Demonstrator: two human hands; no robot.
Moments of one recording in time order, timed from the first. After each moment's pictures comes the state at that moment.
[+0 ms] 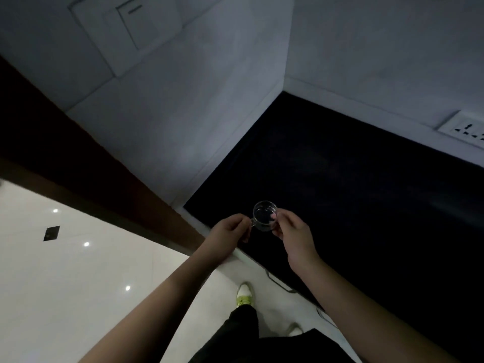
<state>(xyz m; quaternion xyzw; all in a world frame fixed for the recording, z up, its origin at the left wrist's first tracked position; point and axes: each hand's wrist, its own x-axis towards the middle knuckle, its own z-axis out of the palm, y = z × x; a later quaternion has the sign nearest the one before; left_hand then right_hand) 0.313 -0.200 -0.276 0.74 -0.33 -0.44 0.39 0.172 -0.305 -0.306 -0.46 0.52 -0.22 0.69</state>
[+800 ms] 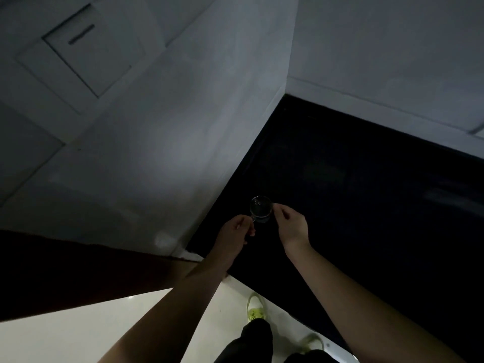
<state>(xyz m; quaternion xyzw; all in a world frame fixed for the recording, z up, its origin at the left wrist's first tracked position) 0.390 -0.282 -0.346 0.75 -0.20 -0.47 0.43 0.275 -0.382 -0.362 -0.55 0.58 -0.17 0.58</state>
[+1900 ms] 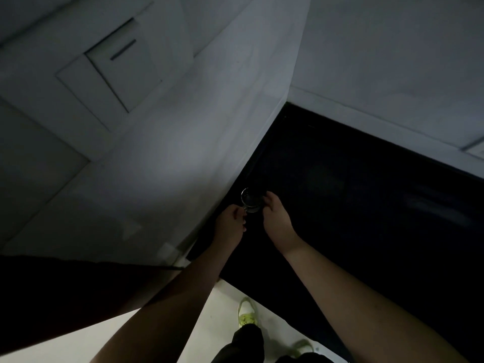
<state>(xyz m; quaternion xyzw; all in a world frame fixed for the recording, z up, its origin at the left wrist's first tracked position) 0.421 -0.320 -0.362 0.80 -0.20 -0.39 0.40 0.324 -0.394 -0.338 -0.58 0.54 -0.12 0.59</state>
